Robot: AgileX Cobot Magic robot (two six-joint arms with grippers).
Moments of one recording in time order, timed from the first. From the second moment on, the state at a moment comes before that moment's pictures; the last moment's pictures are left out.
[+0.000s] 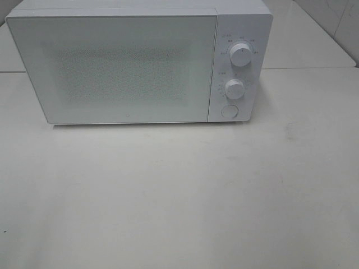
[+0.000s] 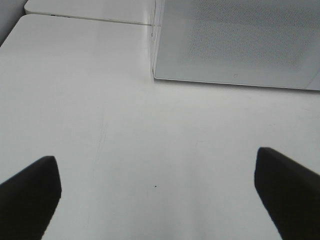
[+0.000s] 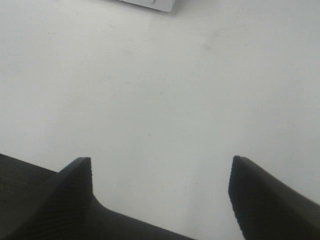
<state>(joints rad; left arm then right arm) 0.07 0.00 -0.50 -0.12 1.04 0.05 0.41 0.47 -0.69 -0.12 1.04 0.14</state>
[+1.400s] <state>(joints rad) 0.07 0.00 -0.50 -0.12 1.04 0.05 0.25 0.00 -0.51 -0.15 1.04 0.14</state>
